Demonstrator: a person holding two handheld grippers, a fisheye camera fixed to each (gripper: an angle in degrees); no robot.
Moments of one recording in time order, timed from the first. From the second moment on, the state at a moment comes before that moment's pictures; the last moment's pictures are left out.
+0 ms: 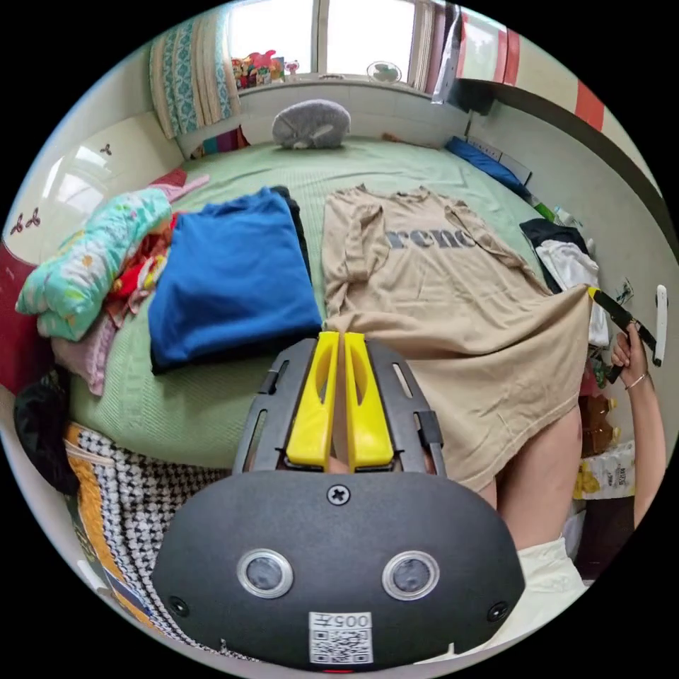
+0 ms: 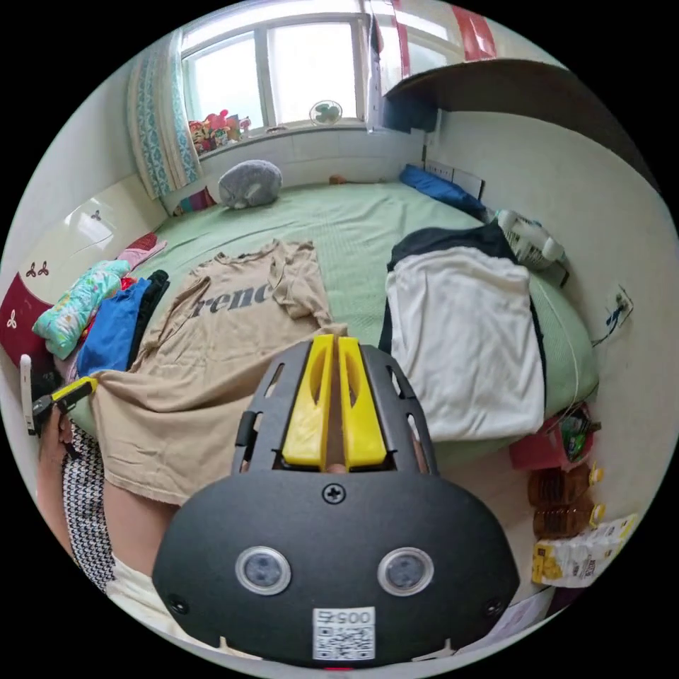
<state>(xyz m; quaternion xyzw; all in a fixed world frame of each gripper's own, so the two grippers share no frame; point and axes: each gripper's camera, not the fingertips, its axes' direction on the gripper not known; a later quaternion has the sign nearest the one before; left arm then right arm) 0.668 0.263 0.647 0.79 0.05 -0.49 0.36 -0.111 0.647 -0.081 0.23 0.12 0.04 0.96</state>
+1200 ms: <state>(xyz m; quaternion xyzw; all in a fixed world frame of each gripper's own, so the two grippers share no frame) 0.716 0.222 0.692 0.77 0.15 -0.47 0.40 -0.134 0.645 -0.009 0.07 0.15 0.06 0.99</state>
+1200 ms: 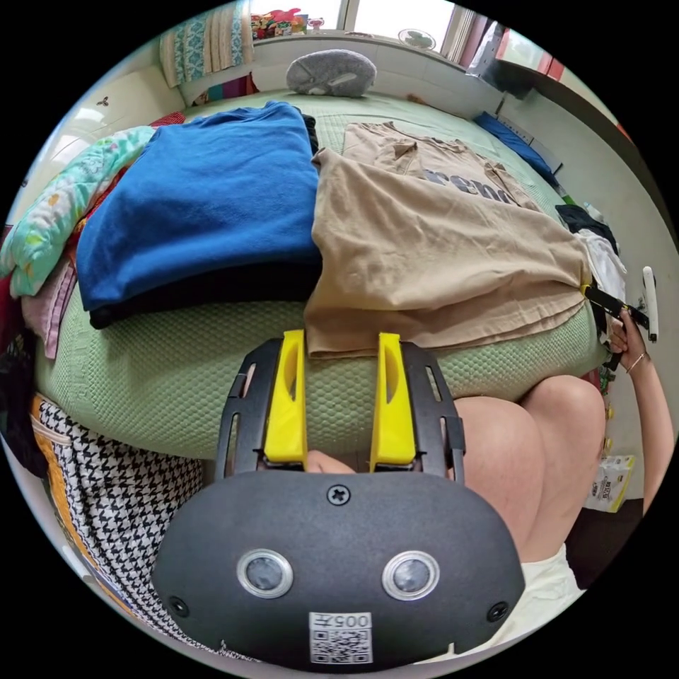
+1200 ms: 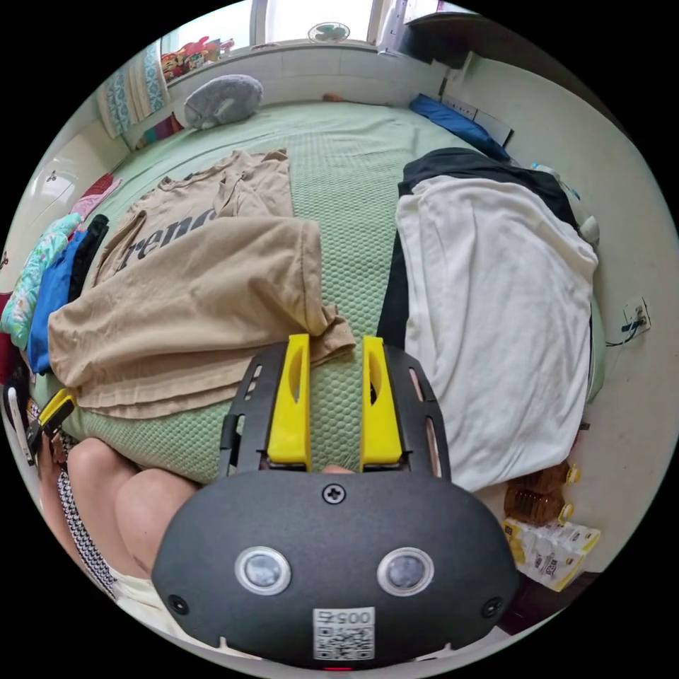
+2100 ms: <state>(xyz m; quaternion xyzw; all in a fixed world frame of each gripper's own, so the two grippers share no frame) 0.981 0.330 0.814 0.85 0.09 -0.40 0.33 -0.232 0.897 -0.223 0.18 0.05 0.09 0.98</state>
